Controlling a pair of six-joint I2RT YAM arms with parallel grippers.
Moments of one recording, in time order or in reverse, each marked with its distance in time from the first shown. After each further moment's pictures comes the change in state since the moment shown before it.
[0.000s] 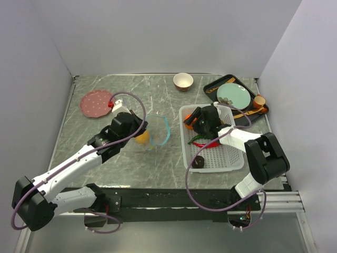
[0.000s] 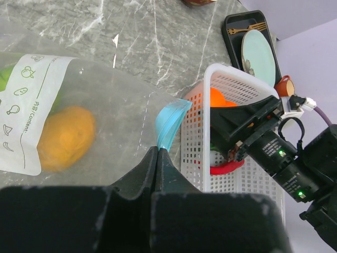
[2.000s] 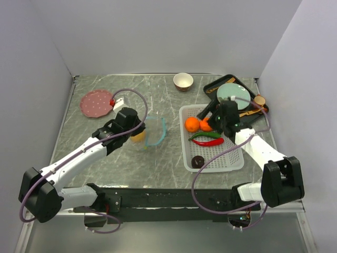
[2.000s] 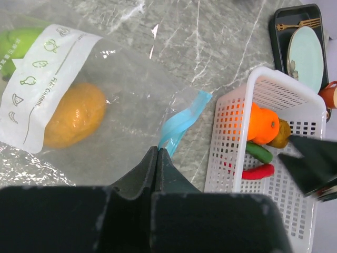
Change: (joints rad) left arm 0.053 0.109 0.066 -0.116 0.004 -0.018; right arm -0.161 -0.270 0.026 -0.273 -0.061 -0.136
